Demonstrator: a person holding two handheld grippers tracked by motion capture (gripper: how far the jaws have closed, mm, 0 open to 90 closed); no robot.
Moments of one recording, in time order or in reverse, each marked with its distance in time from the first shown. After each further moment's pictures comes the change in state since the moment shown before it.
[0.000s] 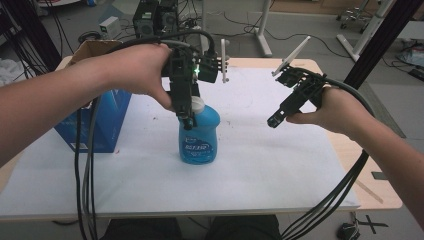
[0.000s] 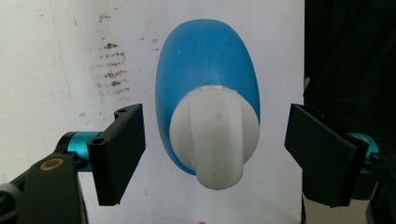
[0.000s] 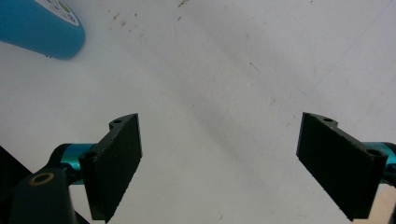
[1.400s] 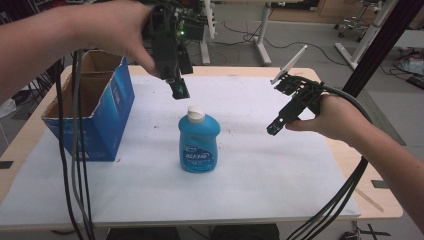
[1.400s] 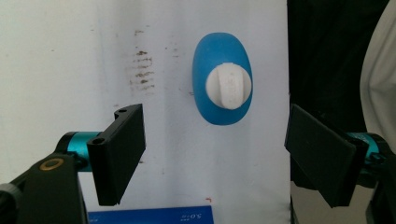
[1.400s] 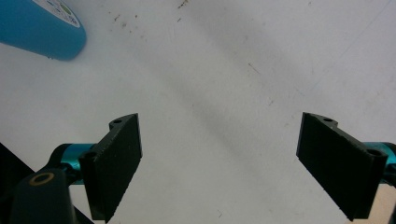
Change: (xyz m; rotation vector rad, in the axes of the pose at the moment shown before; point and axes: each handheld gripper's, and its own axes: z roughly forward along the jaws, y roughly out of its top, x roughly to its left) left arm 0.014 -0.013 -0.073 -0.079 -0.011 -0.017; right arm 0.000 0.004 -0.003 0.011 0.002 -0.003
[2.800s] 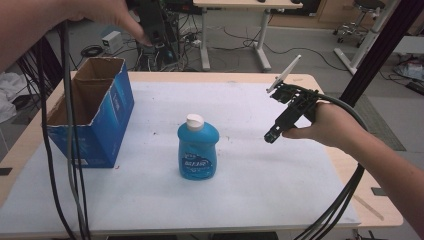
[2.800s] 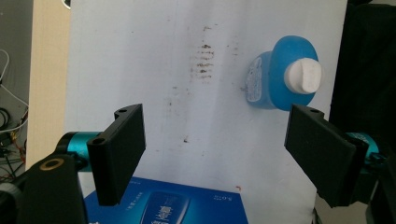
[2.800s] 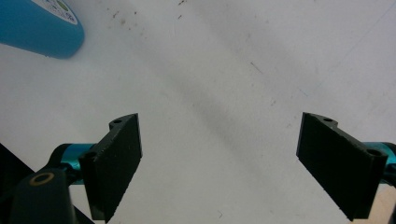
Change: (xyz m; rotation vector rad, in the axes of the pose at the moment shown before) left arm 0.043 -0.021 -0.055 -0.047 0.134 -0.142; right arm 0.000 0.005 0.005 0.025 0.006 -0.003
